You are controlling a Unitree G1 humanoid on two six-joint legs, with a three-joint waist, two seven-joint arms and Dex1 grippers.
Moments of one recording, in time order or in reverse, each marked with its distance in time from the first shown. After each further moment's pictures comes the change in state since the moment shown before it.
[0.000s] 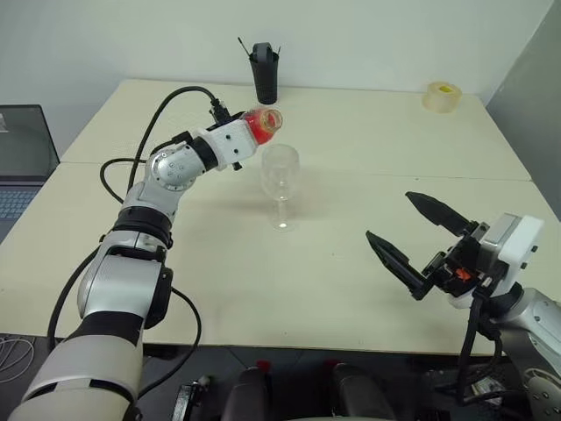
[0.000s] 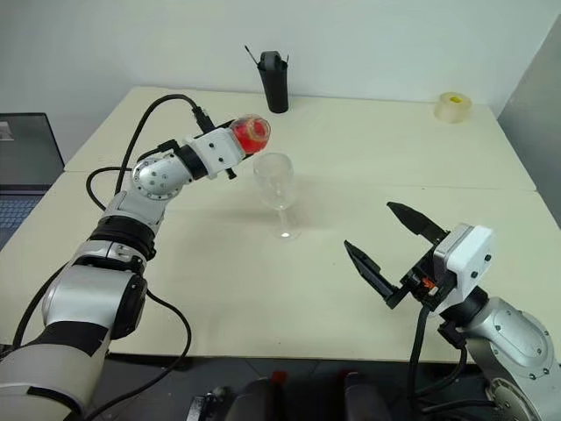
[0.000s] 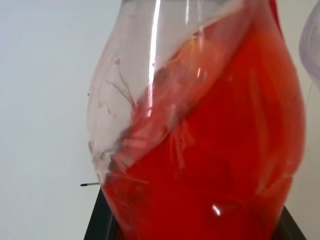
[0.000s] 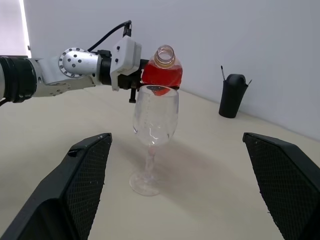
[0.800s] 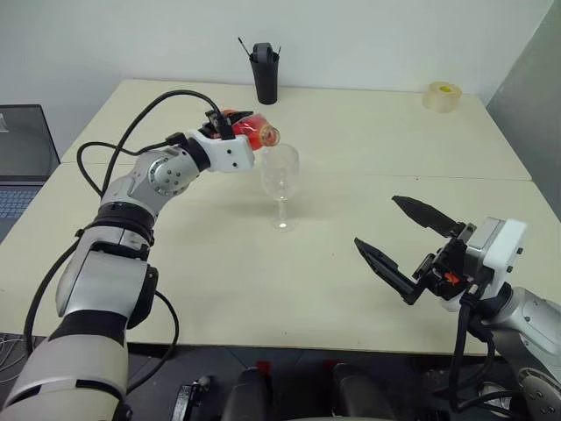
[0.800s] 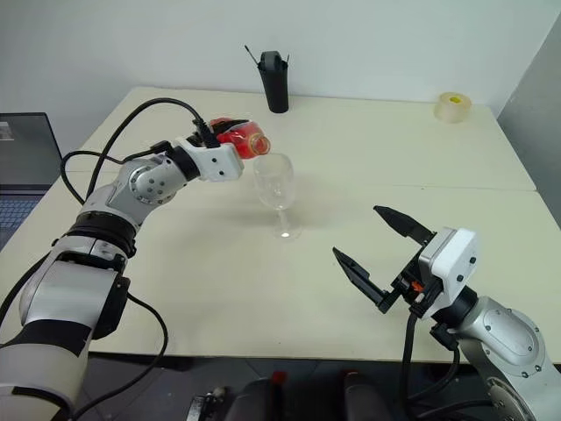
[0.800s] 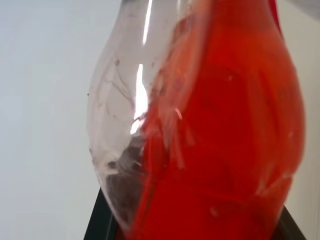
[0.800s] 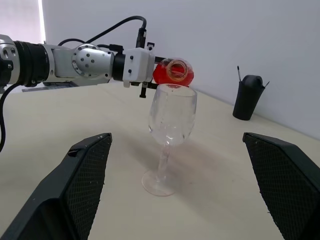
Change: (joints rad) left arm -0.023 0.096 -0.142 0.012 0.257 -0.072 0.297; right arm -0.012 -0.038 0.050 0.001 -0.011 -0.014 -0.005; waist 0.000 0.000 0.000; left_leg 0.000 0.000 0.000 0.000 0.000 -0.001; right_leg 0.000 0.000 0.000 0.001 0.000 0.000
